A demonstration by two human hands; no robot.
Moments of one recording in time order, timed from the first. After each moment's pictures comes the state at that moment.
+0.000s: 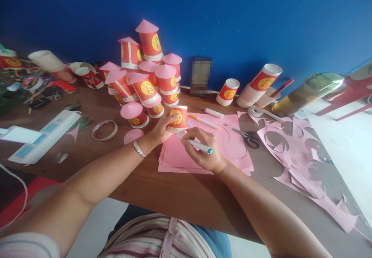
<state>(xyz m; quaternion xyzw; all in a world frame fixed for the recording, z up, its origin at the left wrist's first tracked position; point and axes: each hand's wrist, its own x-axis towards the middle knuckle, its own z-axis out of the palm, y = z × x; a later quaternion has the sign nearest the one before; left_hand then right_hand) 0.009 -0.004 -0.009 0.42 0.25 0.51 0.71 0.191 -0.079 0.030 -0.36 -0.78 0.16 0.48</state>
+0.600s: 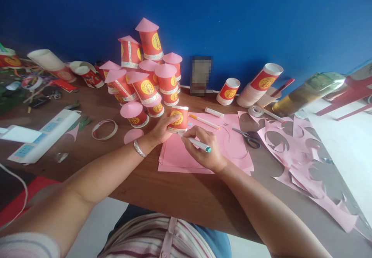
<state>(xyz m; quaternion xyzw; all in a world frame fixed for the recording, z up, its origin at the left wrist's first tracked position) 0.007 -0.004 -0.011 0.46 0.26 0.51 0.68 0.188 -0.077 0.029 -0.36 -0.79 0.14 0.48</state>
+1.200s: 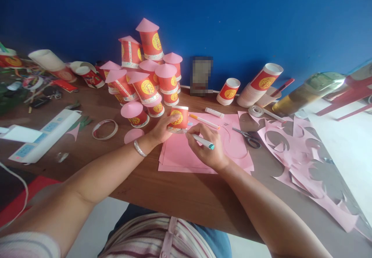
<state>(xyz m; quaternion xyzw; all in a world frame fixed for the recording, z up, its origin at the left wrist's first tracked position) 0.009 -0.005 -0.003 0.45 0.27 0.50 0.69 0.192 -0.074 0.030 -0.41 -0.77 0.08 0.47</state>
